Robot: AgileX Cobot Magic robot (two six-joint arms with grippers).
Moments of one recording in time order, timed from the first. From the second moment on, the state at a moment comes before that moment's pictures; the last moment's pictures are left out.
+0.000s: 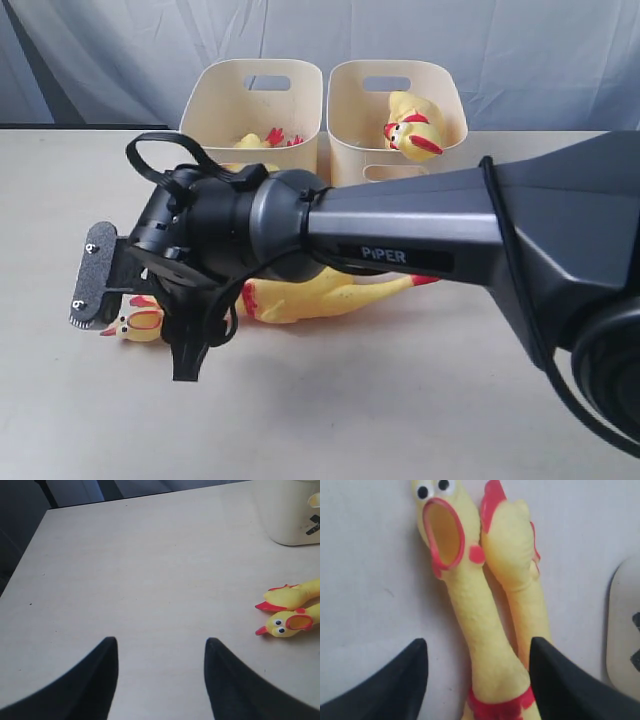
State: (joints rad) left arm -0.39 0.37 -0.57 0.49 0.97 -0.38; right arm 1.06 2.18 -1.64 -0.40 0.74 -0.32
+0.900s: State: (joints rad) left arm -0.39 0.37 -0.57 0.49 0.97 -0.38; right arm 1.06 2.28 -1.64 -0.54 0.68 -0.32
